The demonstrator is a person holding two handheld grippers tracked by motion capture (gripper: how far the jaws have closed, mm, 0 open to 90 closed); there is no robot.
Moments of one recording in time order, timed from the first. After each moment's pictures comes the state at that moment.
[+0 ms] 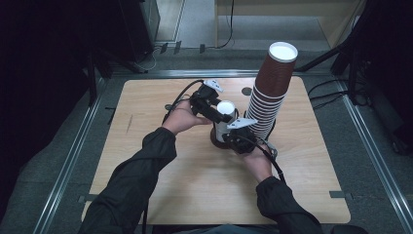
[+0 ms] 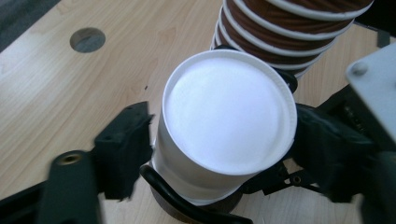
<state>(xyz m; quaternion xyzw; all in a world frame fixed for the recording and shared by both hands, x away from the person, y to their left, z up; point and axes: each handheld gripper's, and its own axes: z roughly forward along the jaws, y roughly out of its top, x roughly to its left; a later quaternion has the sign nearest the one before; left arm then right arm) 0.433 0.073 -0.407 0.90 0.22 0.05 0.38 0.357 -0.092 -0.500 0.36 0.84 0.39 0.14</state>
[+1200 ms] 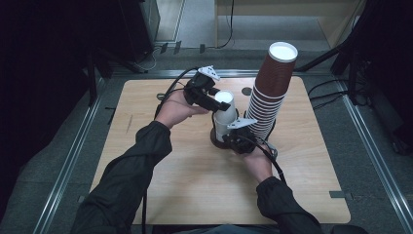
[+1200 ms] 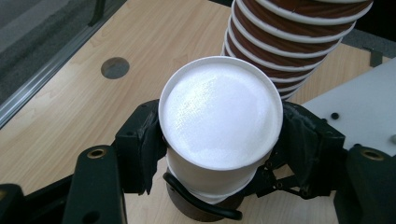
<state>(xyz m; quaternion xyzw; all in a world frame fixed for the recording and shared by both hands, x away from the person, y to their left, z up) 0.425 0.082 -0.357 0.89 0.23 0.08 0.39 0.358 -0.093 -0.502 0.37 0.84 0.38 0.13</state>
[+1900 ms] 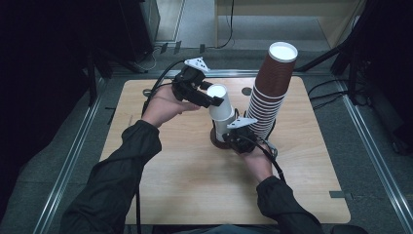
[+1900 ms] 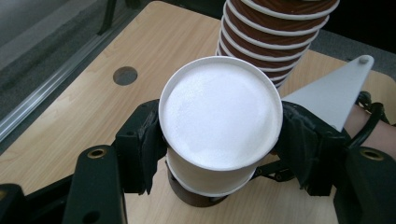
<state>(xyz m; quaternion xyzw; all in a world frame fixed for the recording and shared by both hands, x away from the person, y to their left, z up) 0.401 0.104 -0.321 0.88 0.23 0.09 0.40 0.358 -0.092 -0.498 0.36 0.84 0.38 0.14</state>
